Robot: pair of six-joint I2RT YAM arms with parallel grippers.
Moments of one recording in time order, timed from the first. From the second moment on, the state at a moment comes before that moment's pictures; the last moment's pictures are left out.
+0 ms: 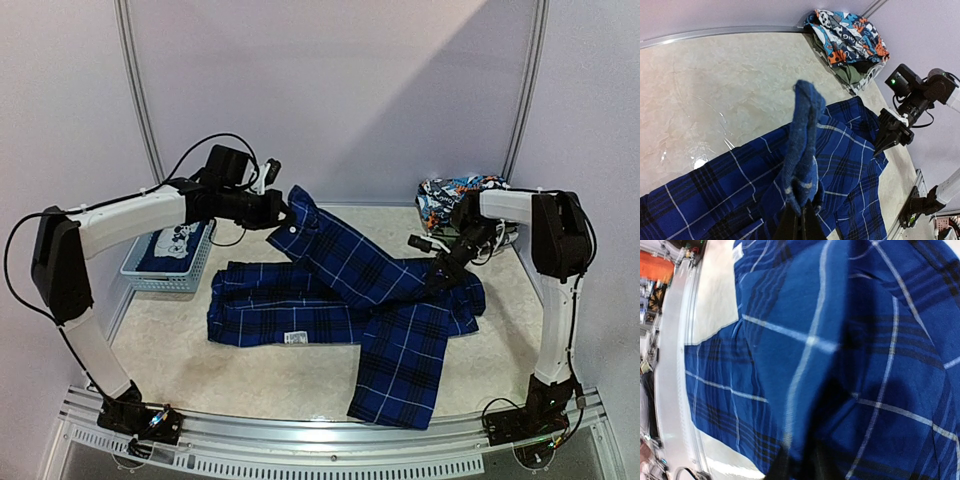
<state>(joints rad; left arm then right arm) -0.55 1.74 1.42 -0.30 0.34 -0.43 0.20 2.16 1.64 -1.29 -0.74 -1.05</state>
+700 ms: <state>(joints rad) -0.46 1.76 1.41 -0.52 0.20 -0.54 0.15 2.46 2.02 -1.34 -0.76 -1.02</state>
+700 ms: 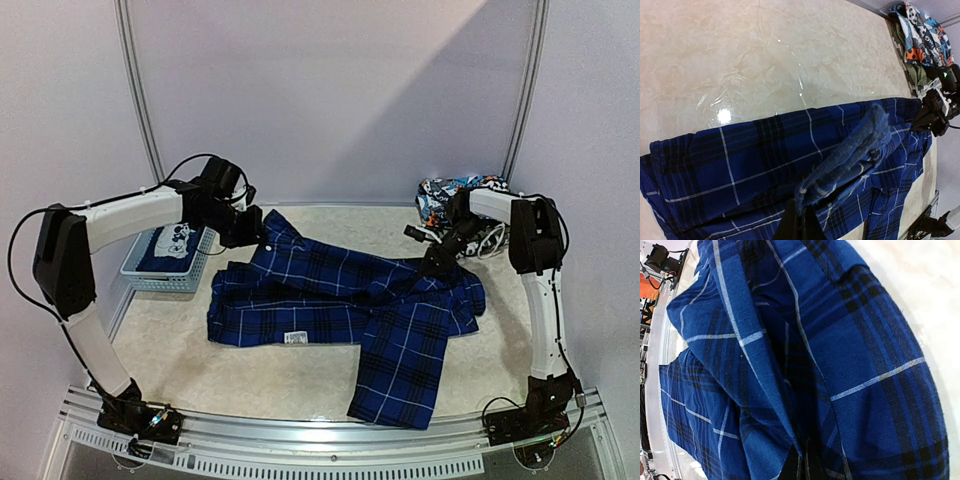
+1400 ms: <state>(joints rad) -0.40 2.01 1.69 -0.38 0.27 -0.44 0.15 2.43 1.95 -1.35 -0.76 -1.02</state>
